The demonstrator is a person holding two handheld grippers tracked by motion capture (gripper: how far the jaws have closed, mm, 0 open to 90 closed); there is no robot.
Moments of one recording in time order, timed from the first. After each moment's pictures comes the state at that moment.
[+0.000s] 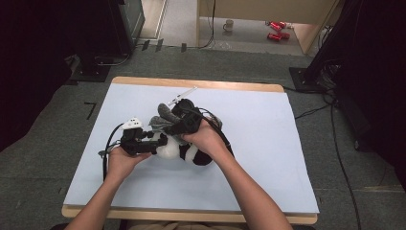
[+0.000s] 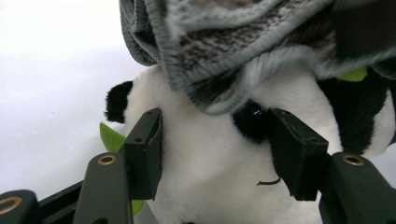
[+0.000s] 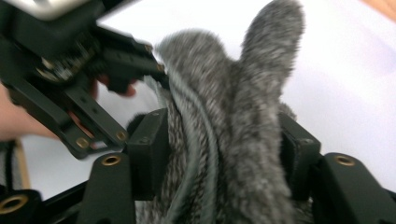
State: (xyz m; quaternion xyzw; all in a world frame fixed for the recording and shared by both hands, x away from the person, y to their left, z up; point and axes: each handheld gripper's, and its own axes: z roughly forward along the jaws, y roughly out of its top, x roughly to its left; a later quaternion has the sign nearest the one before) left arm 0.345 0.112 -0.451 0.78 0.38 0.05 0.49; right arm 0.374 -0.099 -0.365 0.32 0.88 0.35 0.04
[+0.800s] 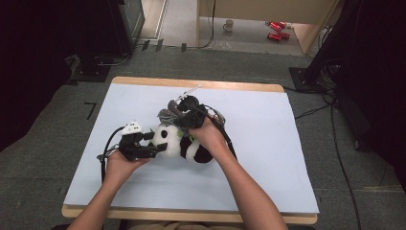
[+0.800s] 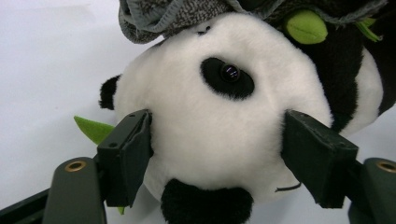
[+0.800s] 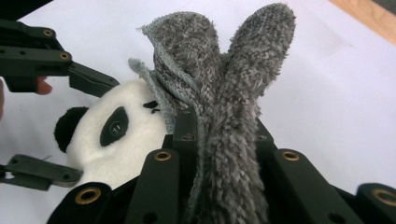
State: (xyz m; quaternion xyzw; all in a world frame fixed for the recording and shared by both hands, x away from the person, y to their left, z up) left arm 0.331 0.112 -0.449 0.79 0.36 0.07 0.48; right arm 0.394 -0.112 -0.375 0.36 0.87 0.32 0.08
